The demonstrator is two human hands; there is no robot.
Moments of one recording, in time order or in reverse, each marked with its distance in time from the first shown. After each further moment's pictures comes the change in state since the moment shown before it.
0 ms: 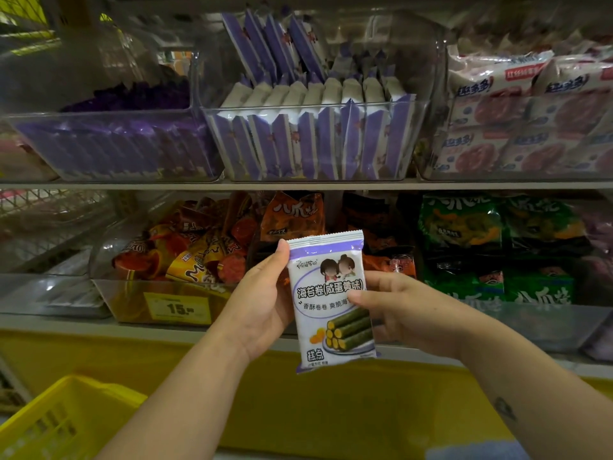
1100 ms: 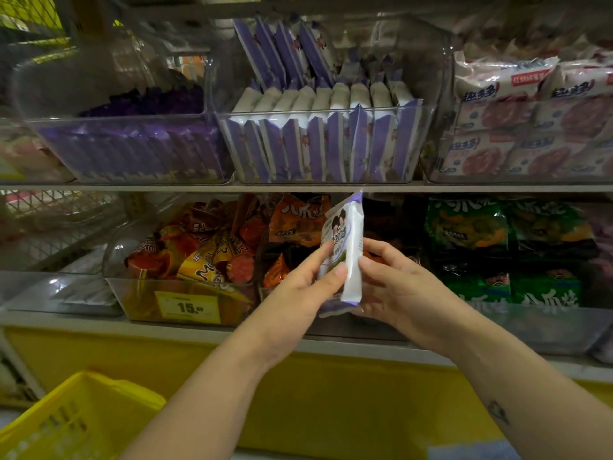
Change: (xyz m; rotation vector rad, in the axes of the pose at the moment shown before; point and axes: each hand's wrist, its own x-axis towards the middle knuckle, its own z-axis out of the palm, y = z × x) left_hand -0.013 -0.006 0.012 0.363 -0.242 0.122; right_hand 0.009 -0.005 0.011 0.159 0.151 -0.245
